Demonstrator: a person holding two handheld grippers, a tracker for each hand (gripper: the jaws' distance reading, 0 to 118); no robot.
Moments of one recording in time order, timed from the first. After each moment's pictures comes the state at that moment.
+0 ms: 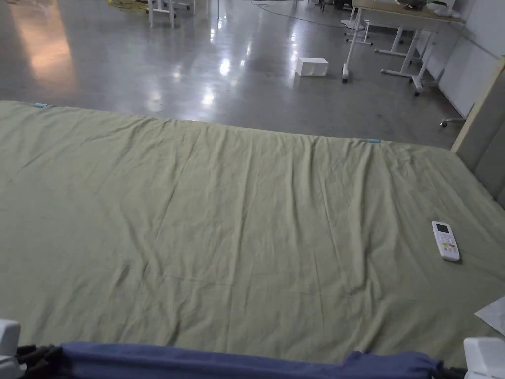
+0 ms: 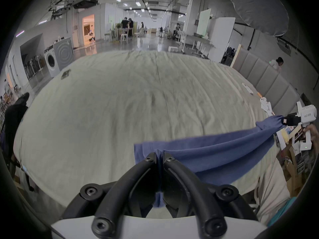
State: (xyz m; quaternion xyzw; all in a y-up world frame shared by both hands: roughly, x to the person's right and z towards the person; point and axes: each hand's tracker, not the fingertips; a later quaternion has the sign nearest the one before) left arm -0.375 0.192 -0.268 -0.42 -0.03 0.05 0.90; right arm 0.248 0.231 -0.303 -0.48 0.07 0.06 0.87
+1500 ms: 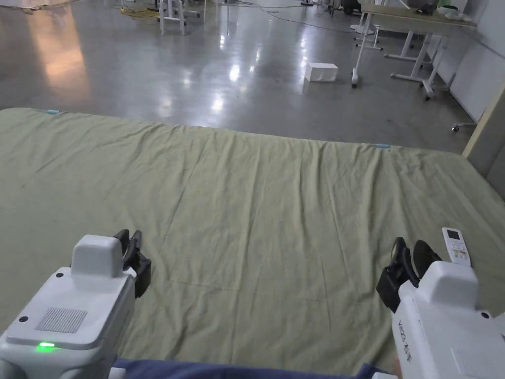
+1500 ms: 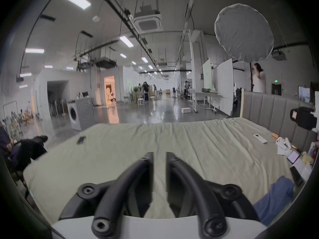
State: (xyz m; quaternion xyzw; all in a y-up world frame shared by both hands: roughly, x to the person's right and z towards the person) left arm -0.239 0.267 -0.325 -0.10 0.09 -0.04 0.99; right arm 0.122 0.285 -0.327 -0.01 -0.05 0.05 1.00
